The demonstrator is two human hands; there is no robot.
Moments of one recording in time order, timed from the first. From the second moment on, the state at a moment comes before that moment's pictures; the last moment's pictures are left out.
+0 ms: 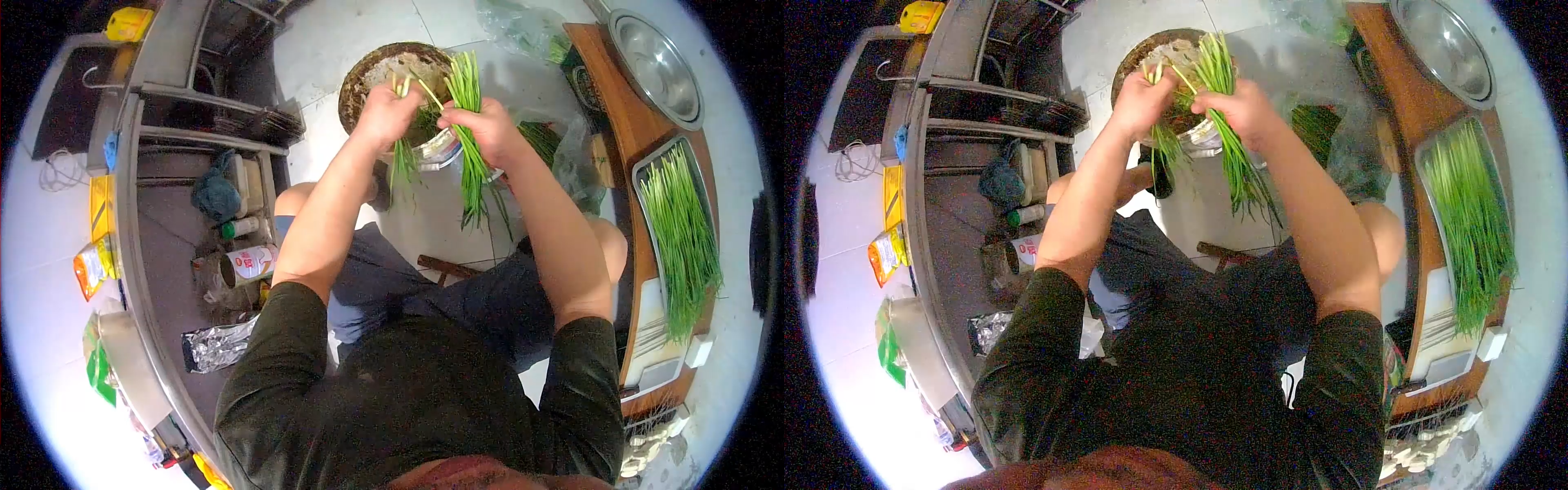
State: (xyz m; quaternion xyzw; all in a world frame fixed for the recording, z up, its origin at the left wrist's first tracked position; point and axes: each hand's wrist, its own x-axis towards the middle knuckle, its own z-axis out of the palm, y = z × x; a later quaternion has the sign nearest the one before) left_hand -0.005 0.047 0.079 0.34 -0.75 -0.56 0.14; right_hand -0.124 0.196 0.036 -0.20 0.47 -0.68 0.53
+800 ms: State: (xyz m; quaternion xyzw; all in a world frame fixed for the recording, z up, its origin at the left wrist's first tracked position) left_hand -0.002 0.065 0.069 0.29 -0.61 -0.73 0.11; right_hand -0.117 0.191 0.039 -0.15 0.42 -0.70 0.57
